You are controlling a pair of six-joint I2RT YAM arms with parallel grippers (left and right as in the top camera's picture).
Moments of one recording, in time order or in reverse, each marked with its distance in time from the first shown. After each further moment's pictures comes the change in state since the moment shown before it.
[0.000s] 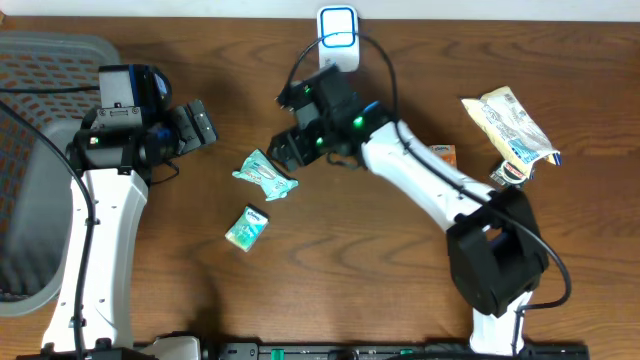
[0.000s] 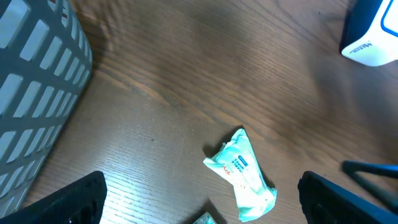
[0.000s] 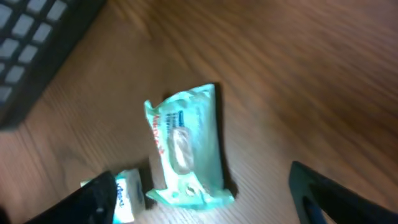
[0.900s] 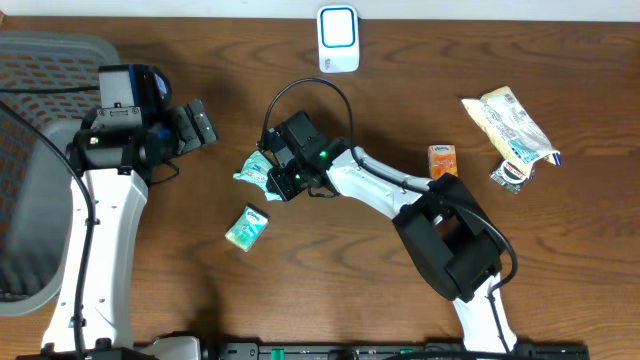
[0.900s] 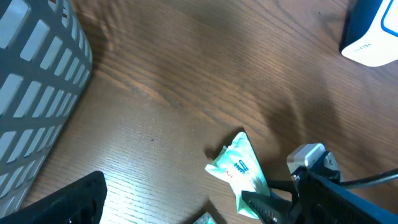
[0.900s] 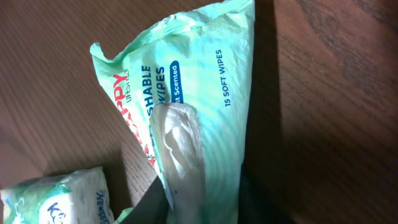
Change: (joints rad) left arm 0.000 0.000 0.000 0.000 0.000 0.000; right arm 0.095 0.170 -0.067 0.104 0.035 0.029
